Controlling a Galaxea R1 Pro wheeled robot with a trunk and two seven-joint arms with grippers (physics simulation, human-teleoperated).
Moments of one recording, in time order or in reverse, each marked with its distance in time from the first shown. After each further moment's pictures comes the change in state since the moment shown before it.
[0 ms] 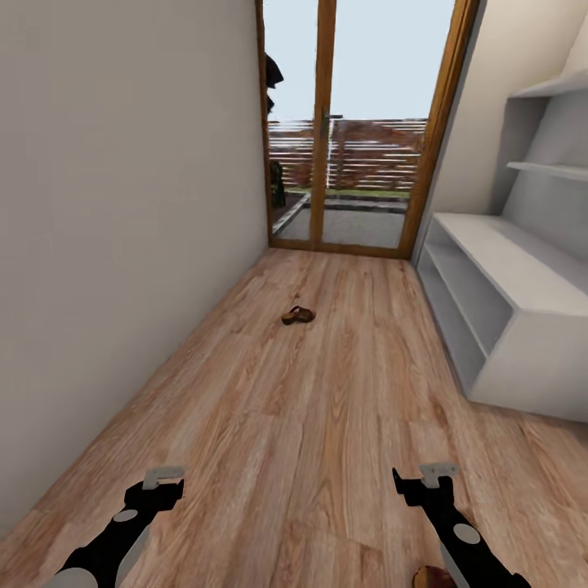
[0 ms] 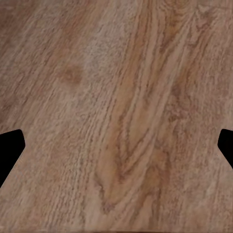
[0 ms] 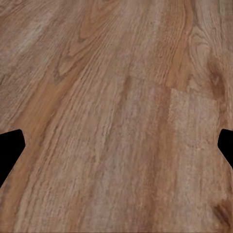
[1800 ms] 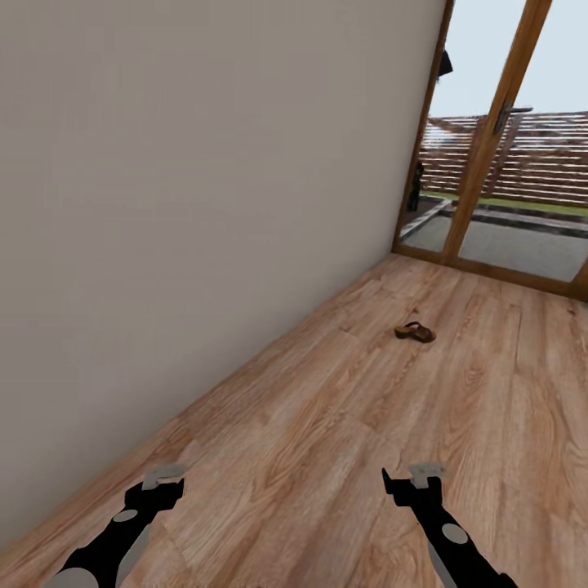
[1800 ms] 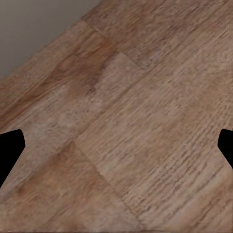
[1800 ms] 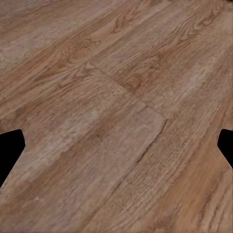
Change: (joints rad) left arm 0.000 -0.002 0.001 0.000 0.035 -0.002 0.001; right arm 0.000 0.042 0.001 -0.001 0.003 0.003 -0.001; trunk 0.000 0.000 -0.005
